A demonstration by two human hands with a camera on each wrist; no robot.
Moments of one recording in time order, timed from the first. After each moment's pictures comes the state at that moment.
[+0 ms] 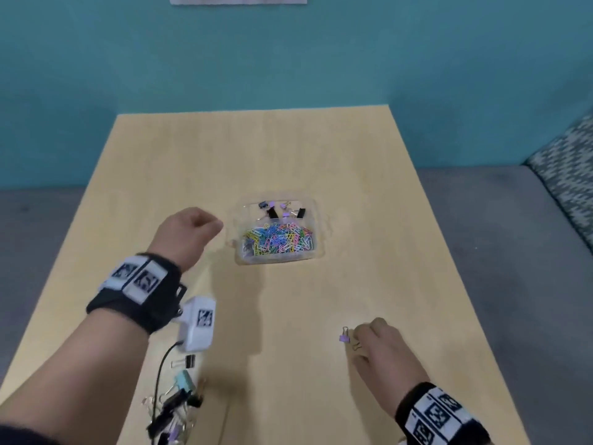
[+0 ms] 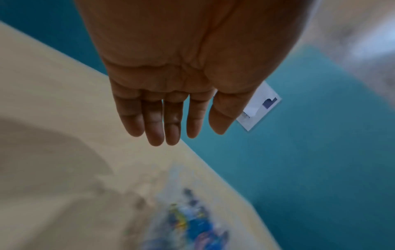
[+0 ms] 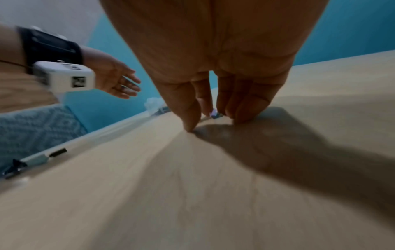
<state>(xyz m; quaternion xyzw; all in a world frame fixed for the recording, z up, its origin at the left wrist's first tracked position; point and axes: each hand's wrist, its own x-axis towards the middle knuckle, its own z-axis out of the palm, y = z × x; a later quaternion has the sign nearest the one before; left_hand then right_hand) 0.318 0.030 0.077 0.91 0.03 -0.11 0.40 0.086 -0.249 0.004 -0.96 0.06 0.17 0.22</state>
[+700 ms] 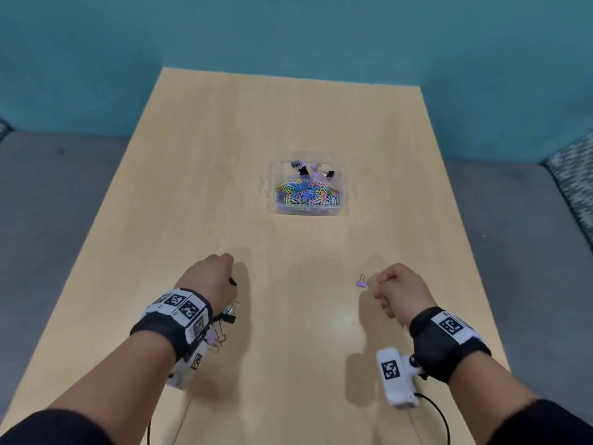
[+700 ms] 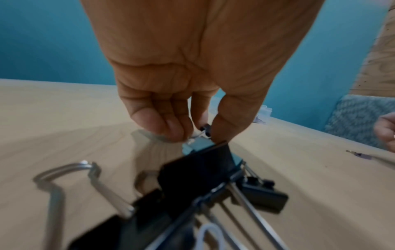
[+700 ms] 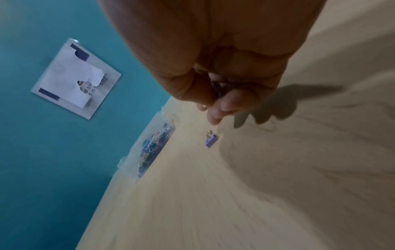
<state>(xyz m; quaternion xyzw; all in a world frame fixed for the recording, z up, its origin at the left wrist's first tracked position) 0.171 0.088 0.018 0.97 -0.06 -0.23 0.08 0.099 -0.237 0.022 -0.76 0.37 0.13 0.53</state>
